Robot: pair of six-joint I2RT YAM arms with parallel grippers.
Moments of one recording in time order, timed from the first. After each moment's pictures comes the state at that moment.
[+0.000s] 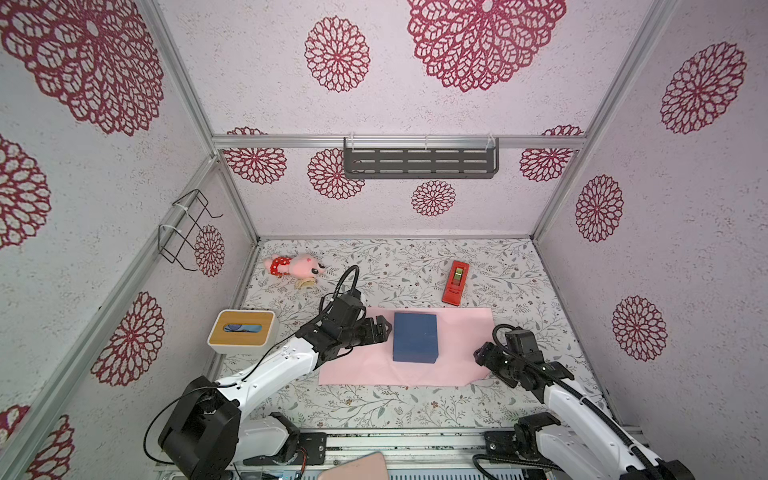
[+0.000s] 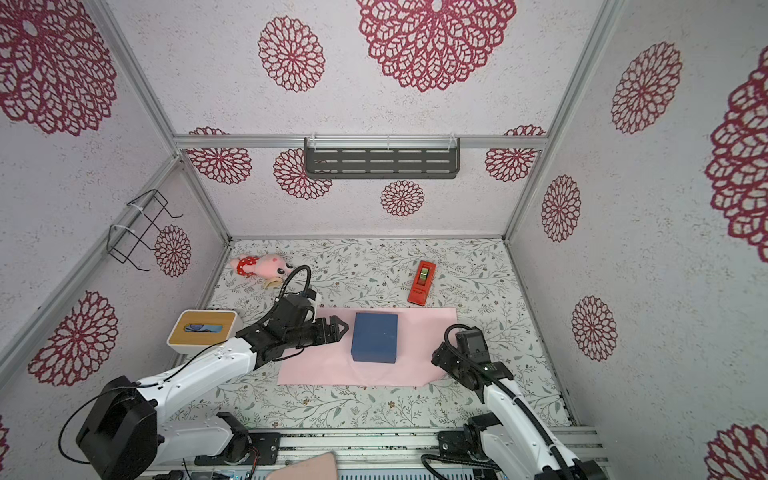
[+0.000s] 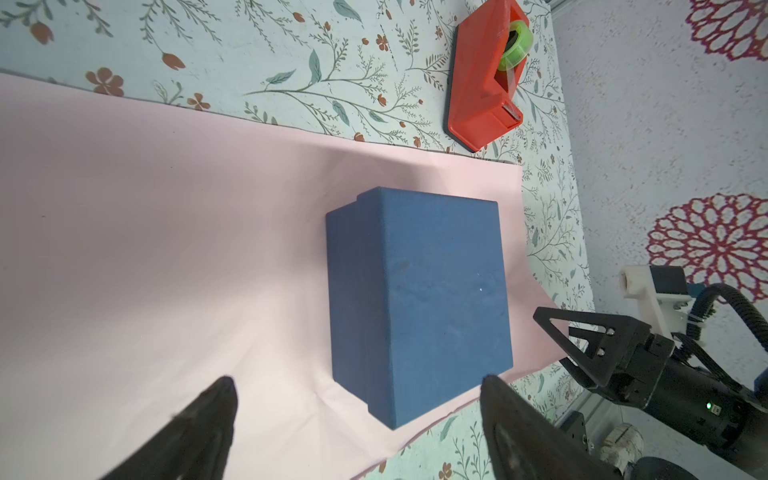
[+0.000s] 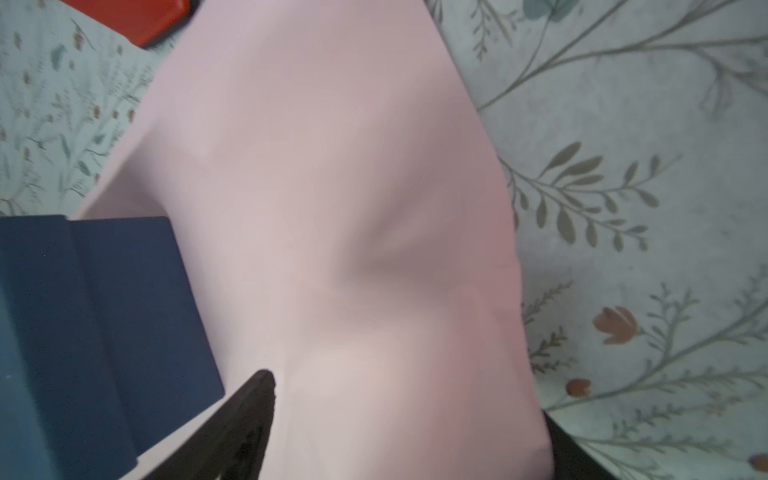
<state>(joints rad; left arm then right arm) -0.61 1.28 0.75 -0.24 0.17 -0.73 0.24 0.81 0.35 -0.48 -0.09 0.81</state>
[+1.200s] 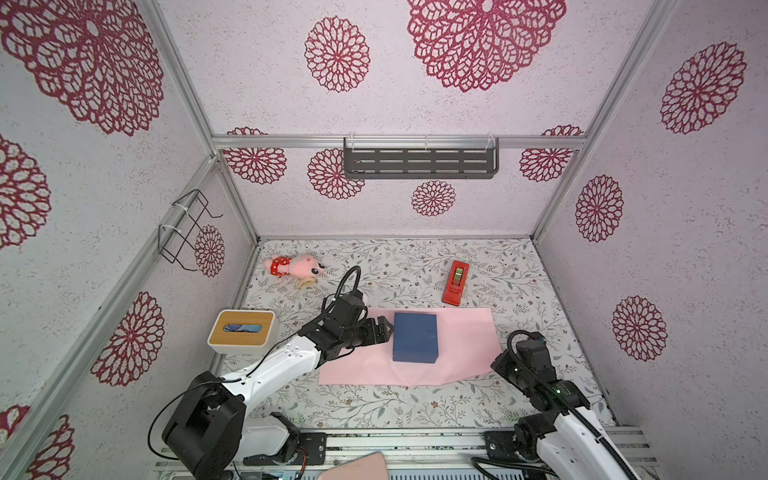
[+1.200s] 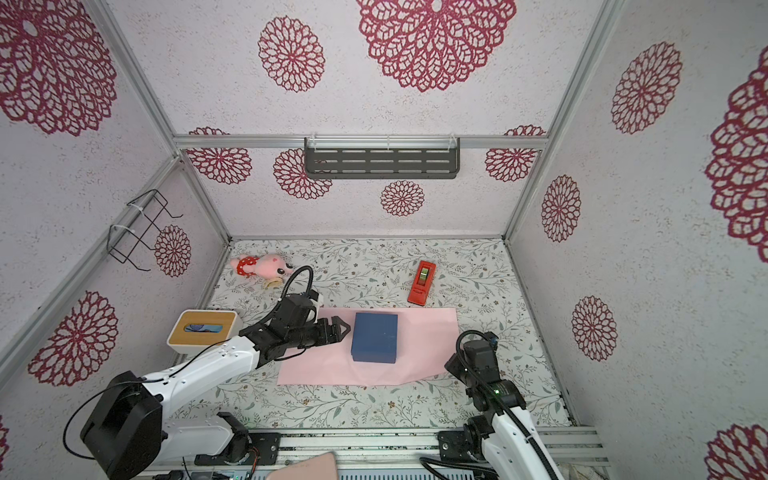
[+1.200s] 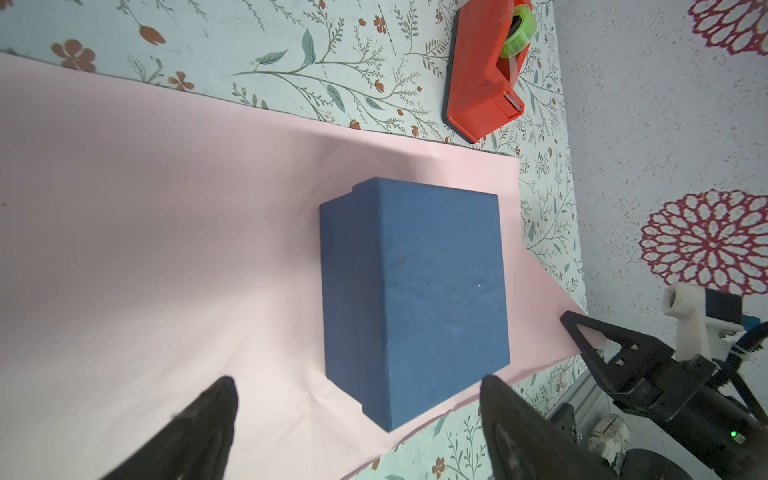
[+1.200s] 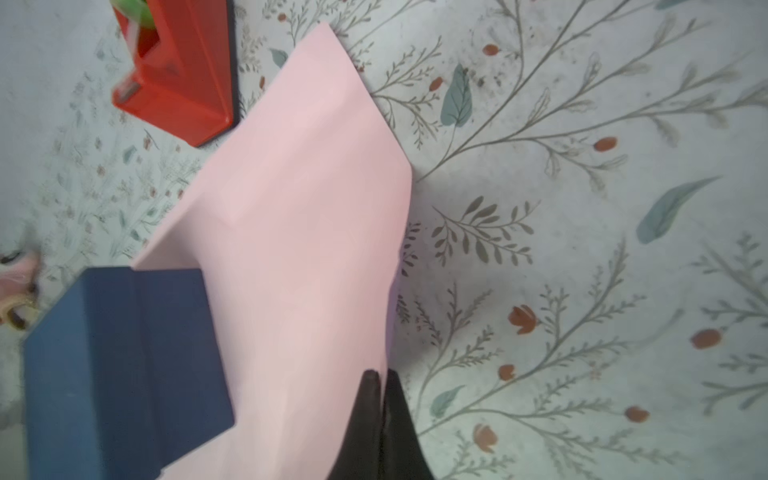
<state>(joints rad) -0.61 1.31 0.75 -0.23 0.19 -0.75 0.24 0.57 0.33 -0.60 0.05 0.84</state>
